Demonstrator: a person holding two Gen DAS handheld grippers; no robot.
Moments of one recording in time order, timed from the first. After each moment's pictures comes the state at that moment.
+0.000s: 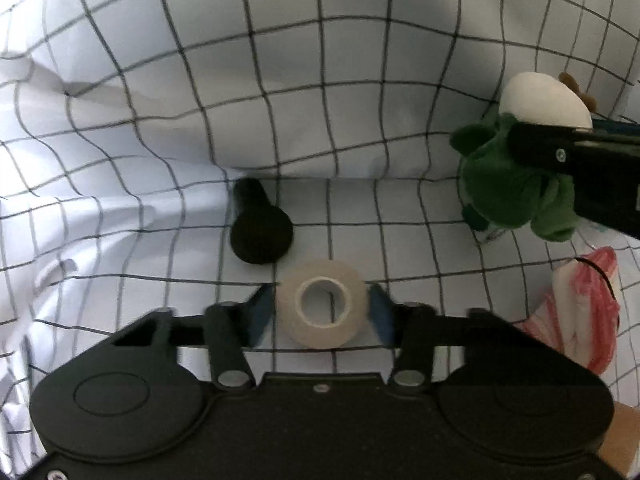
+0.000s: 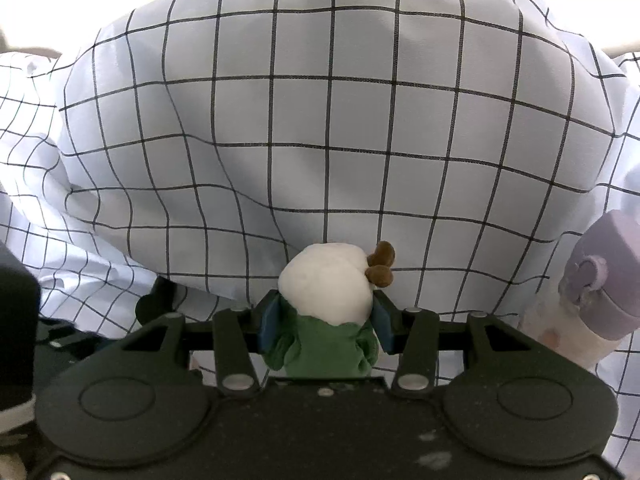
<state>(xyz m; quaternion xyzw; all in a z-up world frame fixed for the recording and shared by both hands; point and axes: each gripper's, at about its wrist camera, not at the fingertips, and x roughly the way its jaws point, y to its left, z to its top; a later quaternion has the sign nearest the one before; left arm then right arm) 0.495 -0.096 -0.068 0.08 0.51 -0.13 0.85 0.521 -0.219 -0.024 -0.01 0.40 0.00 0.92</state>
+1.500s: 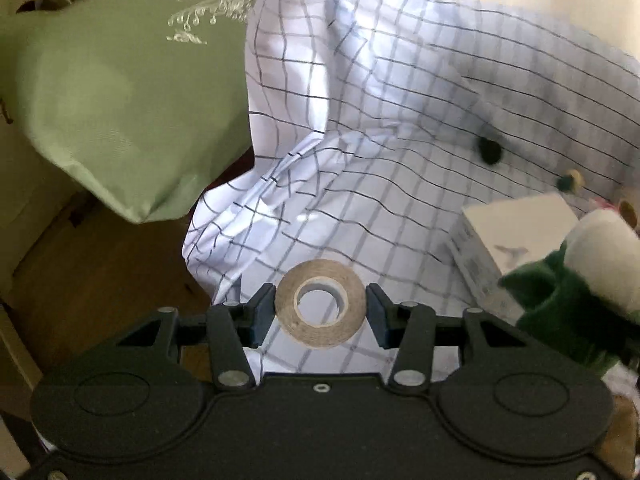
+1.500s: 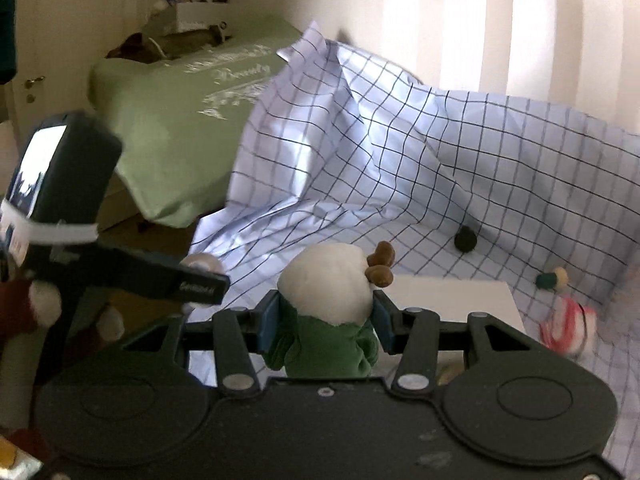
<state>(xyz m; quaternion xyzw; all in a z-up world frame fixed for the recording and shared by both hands) 0.183 0.097 0.016 -0.04 0.41 0.08 0.91 0.177 -0.085 0.056 -0.07 0.30 0.28 0.91</state>
